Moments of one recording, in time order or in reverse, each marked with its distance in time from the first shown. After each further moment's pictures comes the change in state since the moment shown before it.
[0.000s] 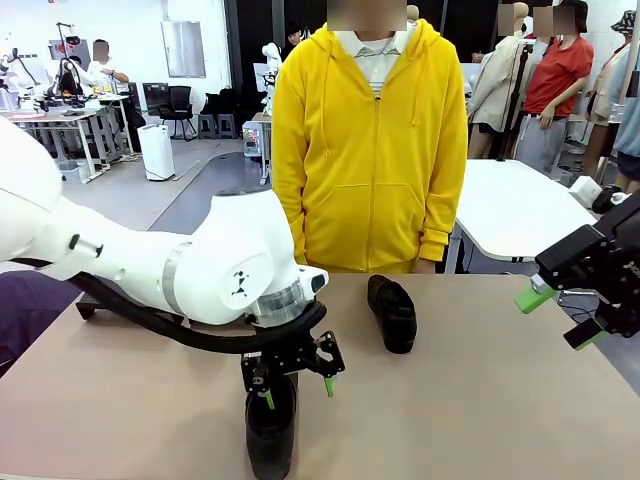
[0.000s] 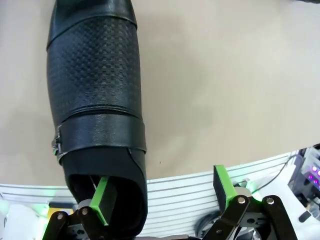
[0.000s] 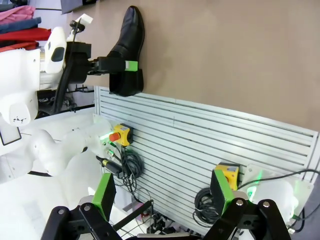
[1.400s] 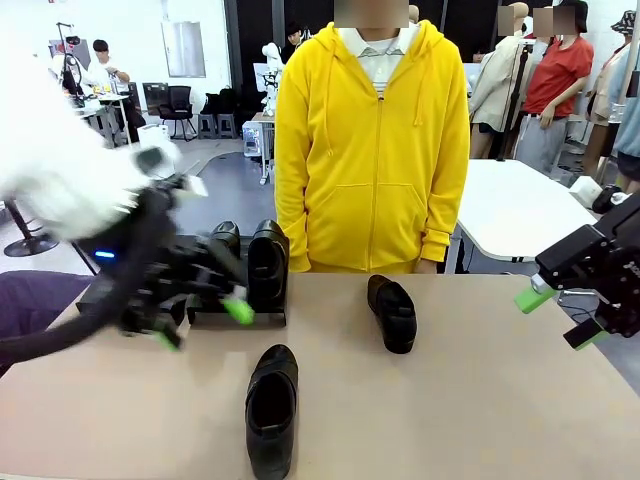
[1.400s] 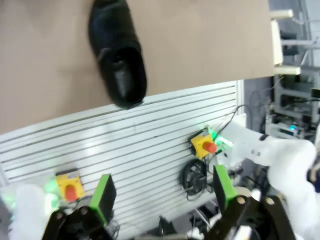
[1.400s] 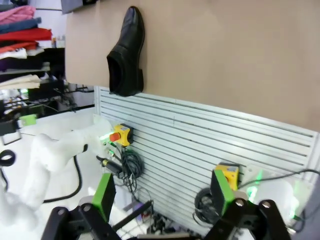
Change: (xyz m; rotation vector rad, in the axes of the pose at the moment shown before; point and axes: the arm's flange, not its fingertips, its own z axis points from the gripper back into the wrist) left arm -0.111 0.100 0.205 -0.290 -0.103 -0.126; right arm 0.000 0.000 0.000 0.001 -0.001 0.000
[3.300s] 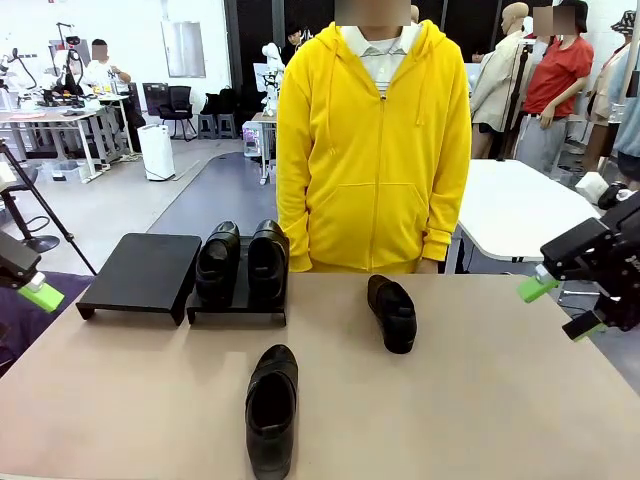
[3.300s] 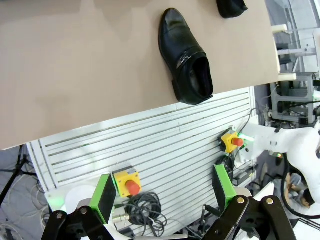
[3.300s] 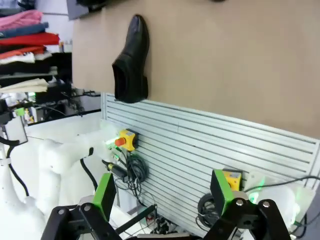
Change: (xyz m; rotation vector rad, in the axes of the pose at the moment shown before) left arm -0.022 0.191 0.117 -0.056 -0.115 -0.037; right arm 0.009 -0.009 0.004 0.035 -0.017 -0.005
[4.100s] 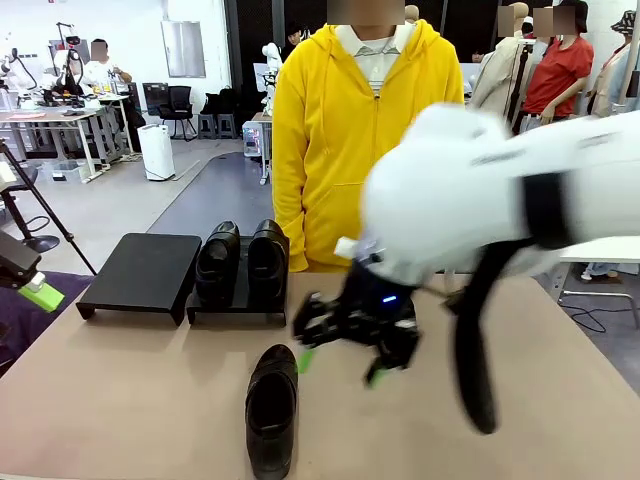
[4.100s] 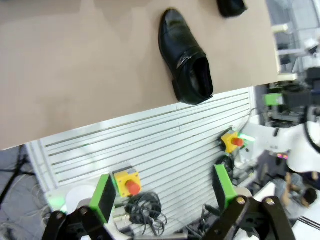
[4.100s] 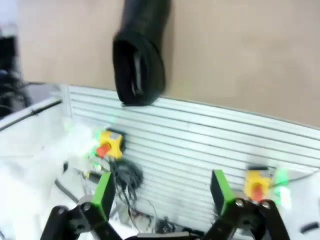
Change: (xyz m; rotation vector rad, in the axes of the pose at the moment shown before) left arm 0.000 0.000 0.000 0.000 0.000 0.000; right arm 0.002 0.163 -0.195 -0.305 0.144 0.006
